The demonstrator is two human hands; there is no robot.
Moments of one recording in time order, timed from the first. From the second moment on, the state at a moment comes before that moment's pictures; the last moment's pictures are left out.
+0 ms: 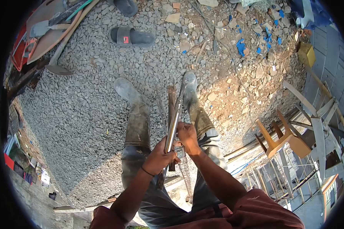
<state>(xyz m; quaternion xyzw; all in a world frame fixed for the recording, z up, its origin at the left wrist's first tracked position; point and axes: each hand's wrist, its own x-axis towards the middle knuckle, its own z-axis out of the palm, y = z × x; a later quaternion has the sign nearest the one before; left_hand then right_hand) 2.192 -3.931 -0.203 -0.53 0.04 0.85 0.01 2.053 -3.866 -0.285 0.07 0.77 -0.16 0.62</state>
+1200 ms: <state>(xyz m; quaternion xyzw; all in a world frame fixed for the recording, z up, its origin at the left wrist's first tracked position) 2.176 -3.899 -0.216 -0.62 -0.16 0.76 -0.06 1.840 -3.986 -0.219 0.15 0.38 -0.57 0.71</state>
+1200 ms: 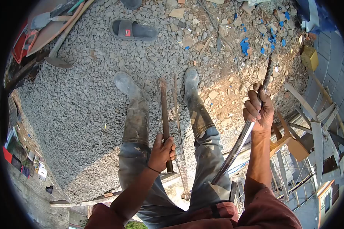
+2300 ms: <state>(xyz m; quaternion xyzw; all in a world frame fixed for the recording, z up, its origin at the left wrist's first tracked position) 2.184 -3.884 -0.240 -0.53 -0.21 0.82 -0.02 1.910 -4.069 -0.322 0.08 0.57 -0.41 0.70</state>
